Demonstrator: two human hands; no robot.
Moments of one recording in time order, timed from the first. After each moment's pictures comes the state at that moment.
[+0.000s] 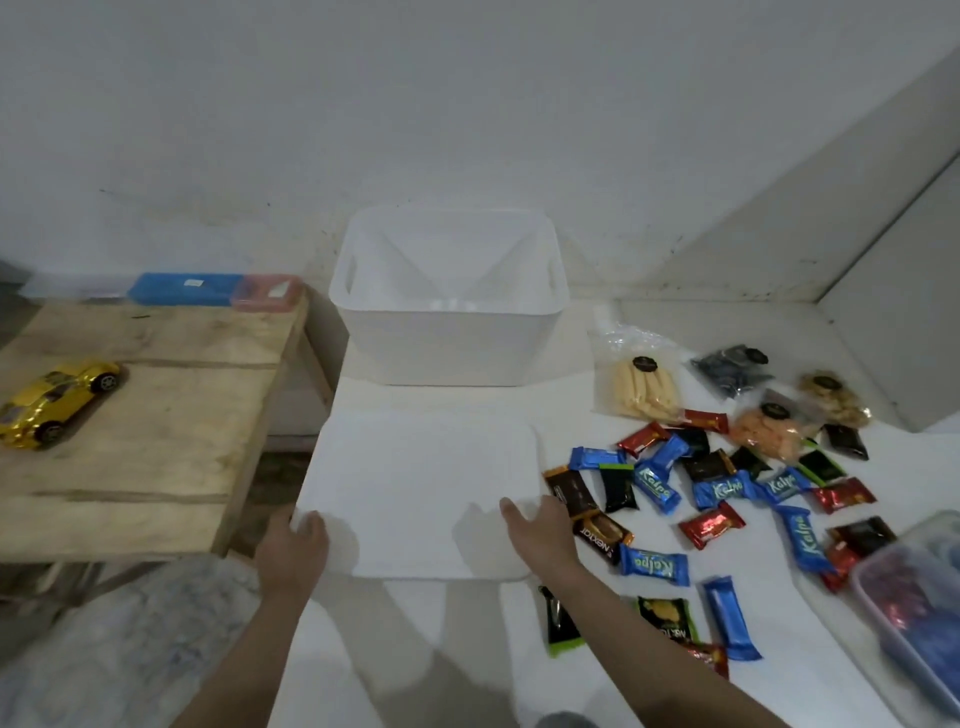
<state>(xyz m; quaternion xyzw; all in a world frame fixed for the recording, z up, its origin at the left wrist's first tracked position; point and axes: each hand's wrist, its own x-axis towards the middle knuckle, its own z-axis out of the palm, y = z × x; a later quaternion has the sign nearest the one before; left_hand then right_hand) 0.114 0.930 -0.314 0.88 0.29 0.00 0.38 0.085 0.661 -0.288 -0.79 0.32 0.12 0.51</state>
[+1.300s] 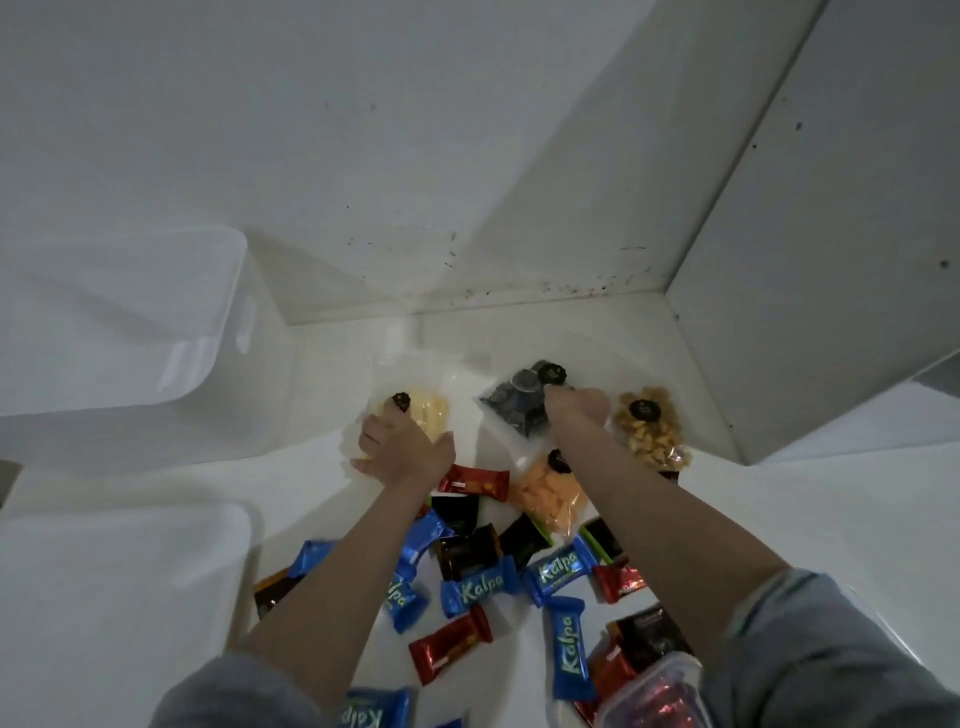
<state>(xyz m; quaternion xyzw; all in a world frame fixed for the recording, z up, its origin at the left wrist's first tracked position) 0.260 0.411 -0.307 0.95 0.17 -0.12 0.23 0.266 0.232 -0.290 -0.63 0.54 0.00 0.56</state>
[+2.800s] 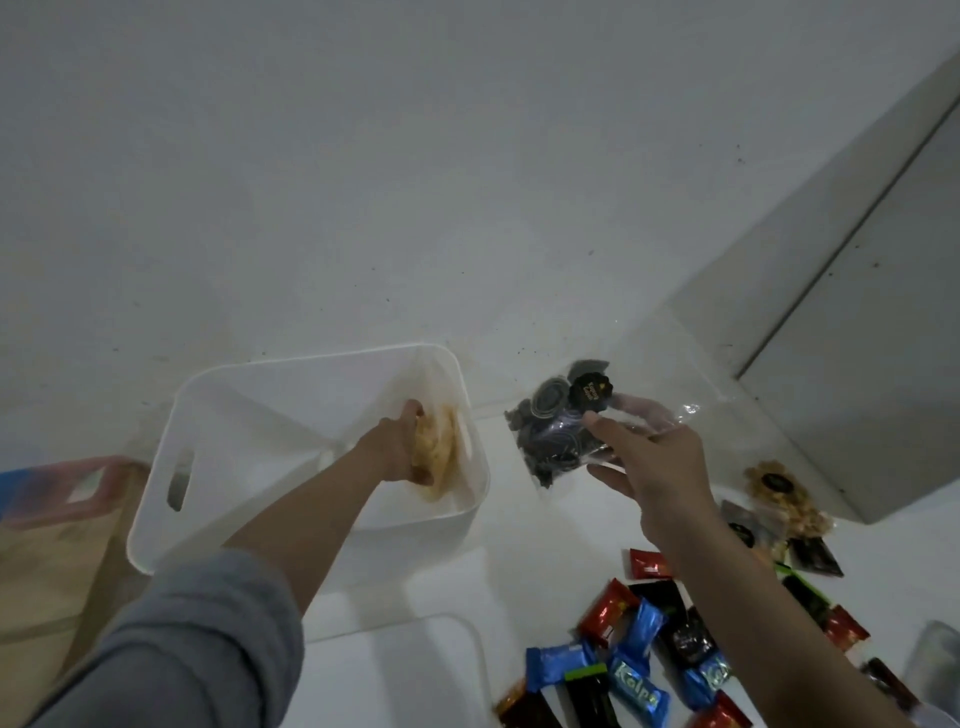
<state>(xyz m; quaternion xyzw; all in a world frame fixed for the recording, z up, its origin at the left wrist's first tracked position) 0.463 0.673 -0.229 0.93 -0.22 -0.25 0.14 0.259 0.491 -0.085 -0.61 0.32 -0.16 0.71</state>
